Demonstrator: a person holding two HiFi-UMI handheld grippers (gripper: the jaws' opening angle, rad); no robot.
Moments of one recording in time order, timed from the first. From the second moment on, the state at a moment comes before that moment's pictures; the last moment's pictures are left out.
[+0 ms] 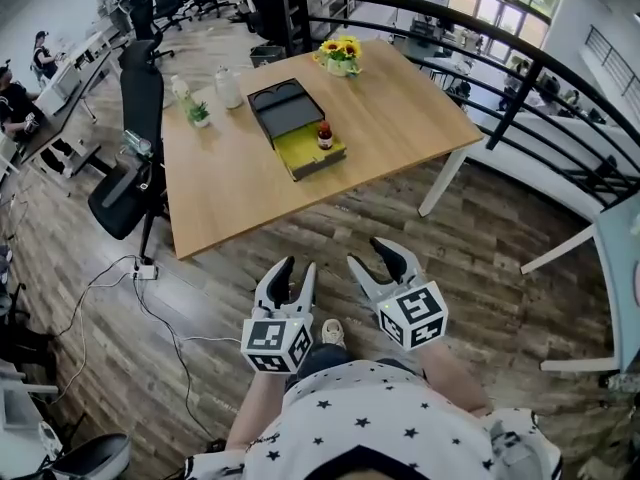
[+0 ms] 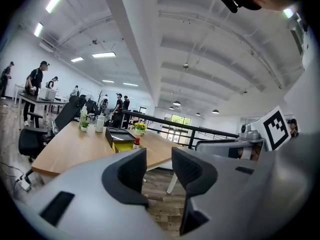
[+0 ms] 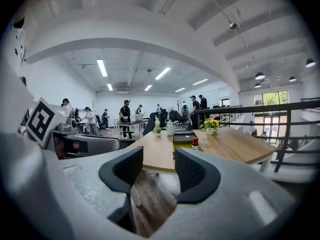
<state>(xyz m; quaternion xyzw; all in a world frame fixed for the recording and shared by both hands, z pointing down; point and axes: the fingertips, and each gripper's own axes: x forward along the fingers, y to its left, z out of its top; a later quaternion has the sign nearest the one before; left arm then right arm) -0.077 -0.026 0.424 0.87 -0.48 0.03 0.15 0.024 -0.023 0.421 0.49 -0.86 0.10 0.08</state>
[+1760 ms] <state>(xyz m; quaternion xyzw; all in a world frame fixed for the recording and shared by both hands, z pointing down) -0.046 -0.335 0.446 0.84 -0.52 0.02 0.17 0.056 -0.351 0.444 0.45 -0.88 0.07 0.12</state>
